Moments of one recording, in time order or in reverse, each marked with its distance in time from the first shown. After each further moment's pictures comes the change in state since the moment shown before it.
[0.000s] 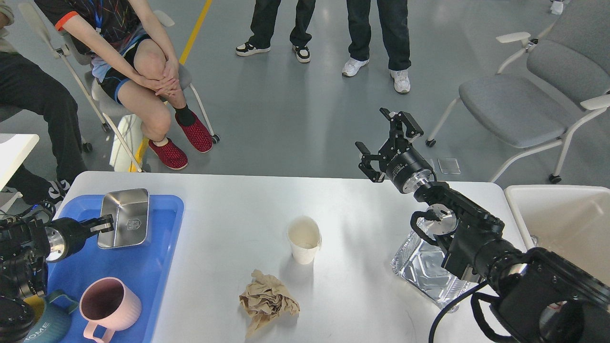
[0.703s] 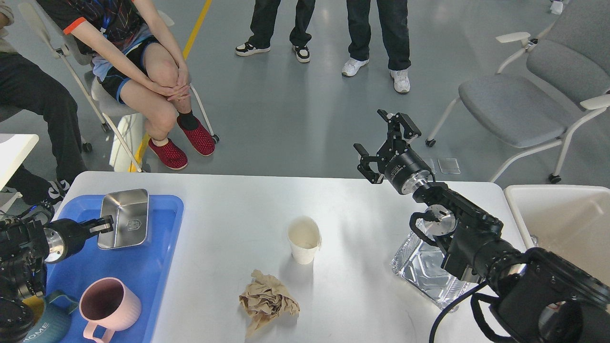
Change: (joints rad) left arm 0.004 0.004 0.005 -0.001 -0.020 -0.012 -0.007; right arm 0.000 0.003 -0.018 0.000 0.000 -0.003 0.000
